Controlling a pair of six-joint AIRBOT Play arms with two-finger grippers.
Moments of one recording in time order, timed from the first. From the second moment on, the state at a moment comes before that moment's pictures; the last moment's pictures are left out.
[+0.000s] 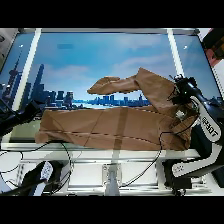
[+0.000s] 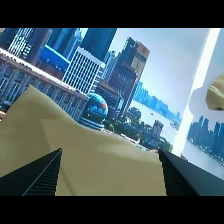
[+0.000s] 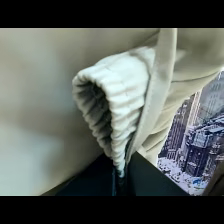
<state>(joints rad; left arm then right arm) 0.57 -0.80 0.56 0.85 -0.90 -1.19 -0.07 -1.66 1.16 -2.25 1.11 1.75</state>
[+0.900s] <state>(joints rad) -0.08 -1.22 0.77 0.57 -0.39 -1.14 -0.07 -1.28 1.16 -1.80 1.00 1.68</state>
